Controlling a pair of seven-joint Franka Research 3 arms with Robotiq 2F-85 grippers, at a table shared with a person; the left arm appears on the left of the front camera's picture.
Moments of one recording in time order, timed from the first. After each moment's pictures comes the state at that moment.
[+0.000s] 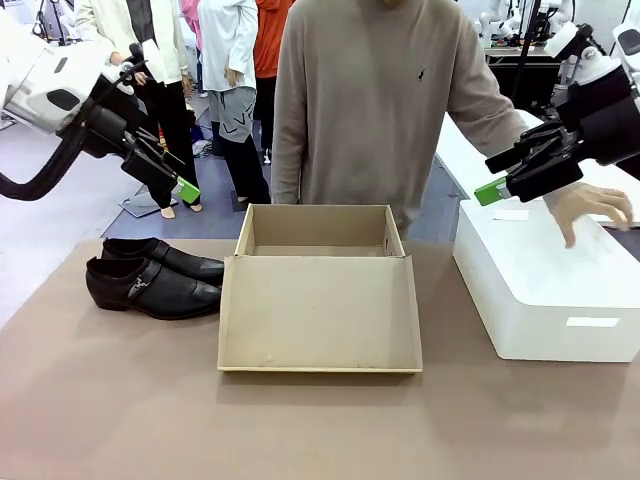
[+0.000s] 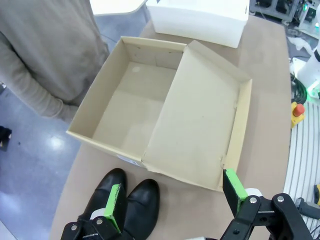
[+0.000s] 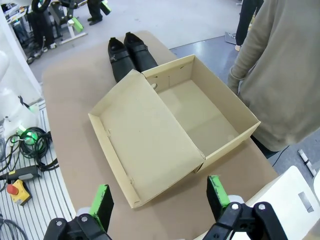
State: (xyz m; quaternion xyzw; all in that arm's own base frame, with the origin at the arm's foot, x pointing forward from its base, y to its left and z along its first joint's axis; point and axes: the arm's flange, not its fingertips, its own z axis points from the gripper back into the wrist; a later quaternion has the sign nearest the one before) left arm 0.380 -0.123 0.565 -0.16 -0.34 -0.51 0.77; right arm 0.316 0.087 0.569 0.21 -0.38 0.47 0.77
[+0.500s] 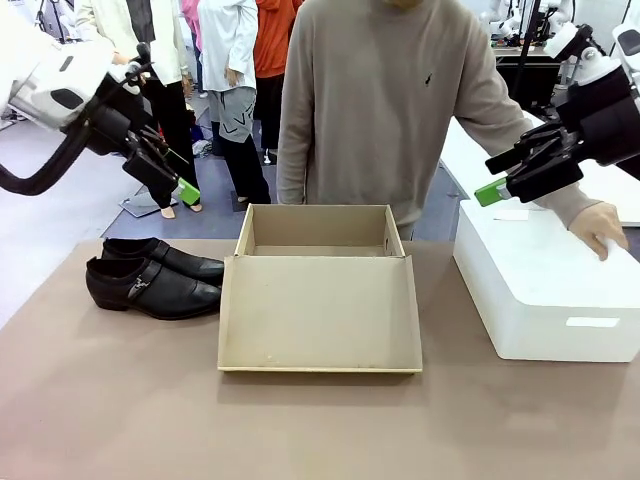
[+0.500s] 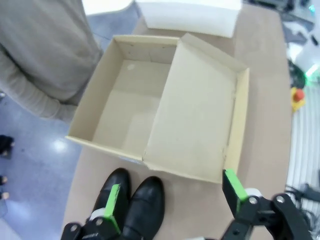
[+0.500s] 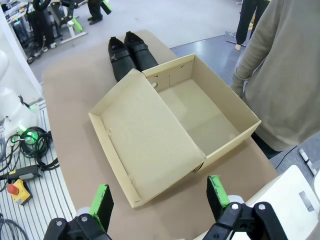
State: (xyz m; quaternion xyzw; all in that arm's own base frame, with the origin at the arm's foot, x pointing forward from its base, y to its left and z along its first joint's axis) left arm 0.385 -0.131 0.570 -0.14 -0.32 -0.56 0.75; right arm 0.315 0.087 0.569 0.21 -0.37 0.47 0.77
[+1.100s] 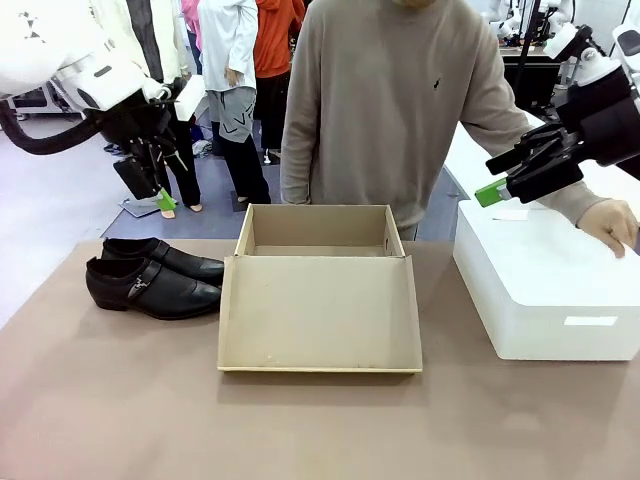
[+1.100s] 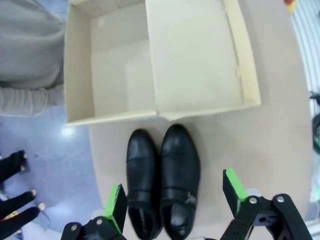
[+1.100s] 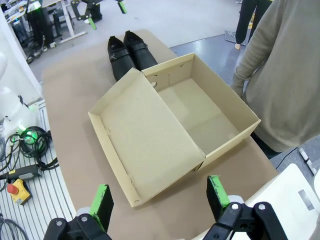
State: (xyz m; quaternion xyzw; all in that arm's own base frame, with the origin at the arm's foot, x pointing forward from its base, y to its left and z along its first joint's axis) left arm 0.451 -0.131 0.563 -0.02 -0.19 -0.71 0.67; right arm 0.316 0.086 0.569 0.21 -0.37 0.47 0.77
